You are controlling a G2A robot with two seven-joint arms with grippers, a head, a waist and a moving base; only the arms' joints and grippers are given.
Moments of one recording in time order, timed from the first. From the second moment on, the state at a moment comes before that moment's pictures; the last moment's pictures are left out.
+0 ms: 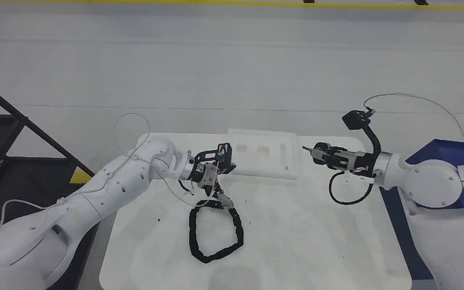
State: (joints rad) left arm 0.49 -0.88 -0.26 -1.26 0.60 -1.01 -0.30; right arm -1.18 -1.01 1.47 -1.89 -0.27 -0.02 1.14
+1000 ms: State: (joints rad) left arm 0.46 -0.93 -0.17 -1.19 0.71 -1.01 -0.39; right arm -1.18 -1.01 1.47 -1.89 -0.27 -0.02 1.14
